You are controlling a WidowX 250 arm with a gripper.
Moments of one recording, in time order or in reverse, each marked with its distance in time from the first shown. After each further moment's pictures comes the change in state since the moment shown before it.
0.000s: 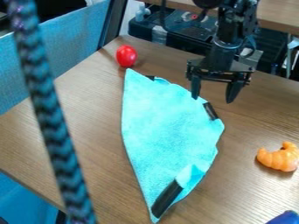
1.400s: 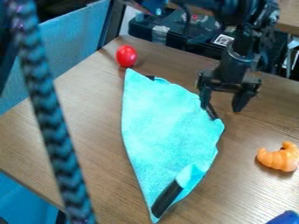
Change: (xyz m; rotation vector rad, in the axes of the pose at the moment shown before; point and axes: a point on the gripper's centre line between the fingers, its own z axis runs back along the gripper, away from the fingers) arm -0.009 -0.015 -0.019 0.097 0.040 0.083
